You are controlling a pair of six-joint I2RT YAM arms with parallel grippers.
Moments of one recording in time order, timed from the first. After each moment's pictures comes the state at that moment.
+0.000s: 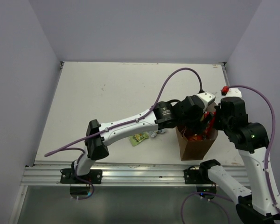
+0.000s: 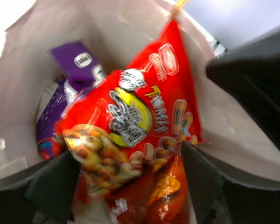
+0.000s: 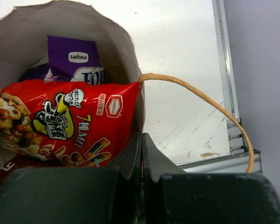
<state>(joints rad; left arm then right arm) -1.26 2.11 2.23 -0.75 -0.14 -0.38 0.27 0.83 1.29 -1.26 0.40 0.24</state>
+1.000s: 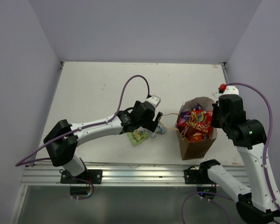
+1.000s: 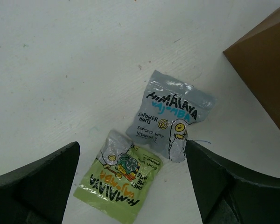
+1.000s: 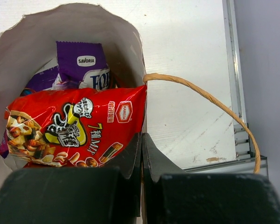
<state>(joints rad) -0.98 1.60 1.12 -0.32 -0.32 -0.33 0.27 0.86 1.30 -1.23 0.37 0.24</state>
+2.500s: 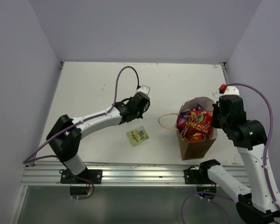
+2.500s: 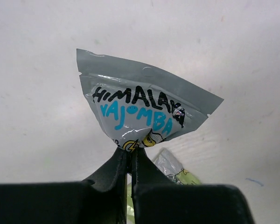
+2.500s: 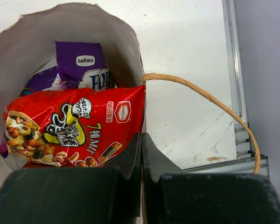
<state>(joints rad) -0.87 1.71 1.17 -0.37 -0.39 -0.37 0.27 0.85 1.30 -1.23 0.38 0.24</state>
